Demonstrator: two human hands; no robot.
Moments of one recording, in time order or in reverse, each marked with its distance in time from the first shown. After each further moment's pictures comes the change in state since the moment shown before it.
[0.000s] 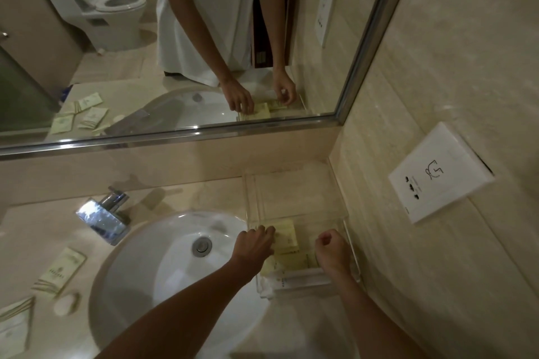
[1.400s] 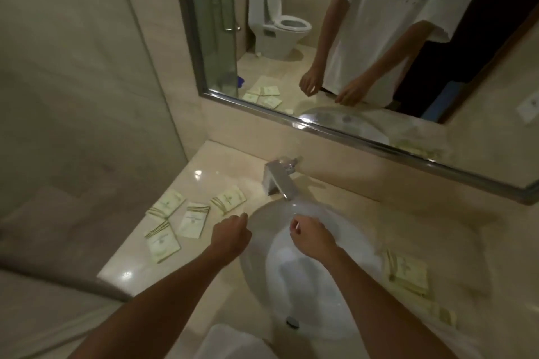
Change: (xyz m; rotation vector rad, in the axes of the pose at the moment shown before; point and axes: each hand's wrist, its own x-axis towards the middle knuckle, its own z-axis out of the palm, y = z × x) left_hand -0.272 -0.247 0.025 -0.357 0.257 -0.741; right_hand -0.227 -0.183 0.190 -0.668 -0.615 -0.848
